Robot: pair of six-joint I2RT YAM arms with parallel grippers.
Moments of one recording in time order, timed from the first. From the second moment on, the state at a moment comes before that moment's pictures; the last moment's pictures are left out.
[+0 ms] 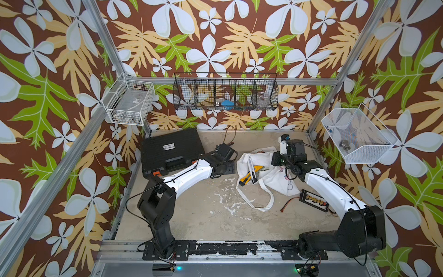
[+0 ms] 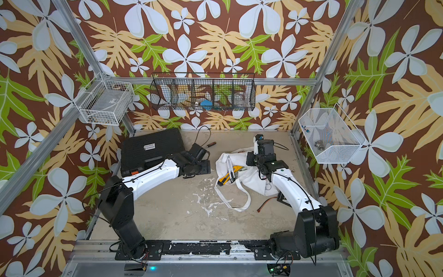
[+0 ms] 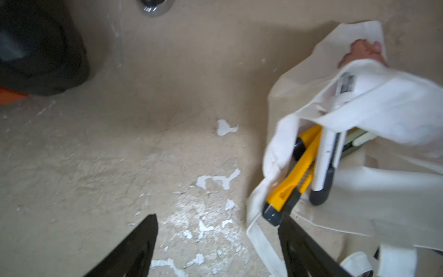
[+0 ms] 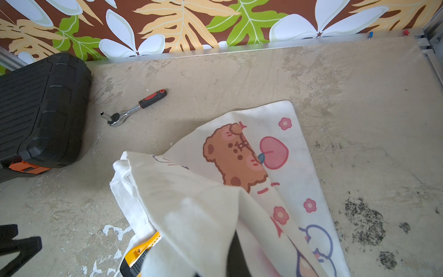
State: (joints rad) left arm -0.65 1.72 1.30 -0.58 -0.10 -0.69; right arm 0.20 1.38 1.03 -0.33 -0.04 0.21
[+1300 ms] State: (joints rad) left arm -0.66 2.08 1.35 -0.07 0.08 -0.42; right arm 0.20 1.37 1.04 -0.32 -0.12 0.21
